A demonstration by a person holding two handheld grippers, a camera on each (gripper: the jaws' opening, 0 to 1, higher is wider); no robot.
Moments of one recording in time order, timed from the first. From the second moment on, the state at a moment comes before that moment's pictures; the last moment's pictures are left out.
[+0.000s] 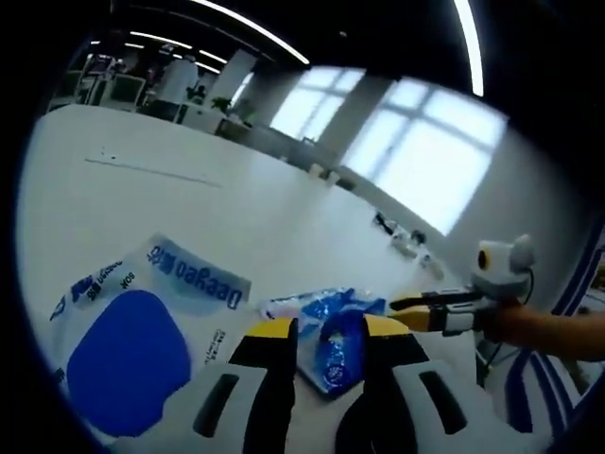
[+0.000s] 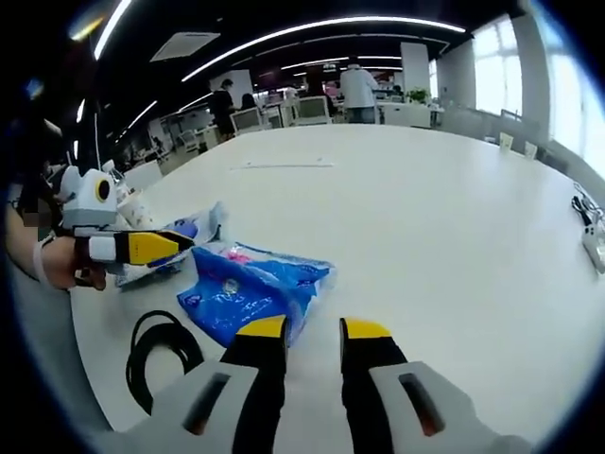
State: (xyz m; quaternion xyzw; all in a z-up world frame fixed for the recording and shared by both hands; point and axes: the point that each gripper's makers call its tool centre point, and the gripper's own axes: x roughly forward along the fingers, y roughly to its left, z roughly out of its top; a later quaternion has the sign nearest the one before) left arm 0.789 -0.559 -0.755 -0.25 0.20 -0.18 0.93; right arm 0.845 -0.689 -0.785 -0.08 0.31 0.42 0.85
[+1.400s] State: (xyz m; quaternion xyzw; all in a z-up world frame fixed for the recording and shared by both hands) left arm 0.731 -0.498 -0.720 -0.27 0.23 -0.13 0.93; right arm 0.805 -0.633 -0.717 -0.14 0.28 0.48 0.82
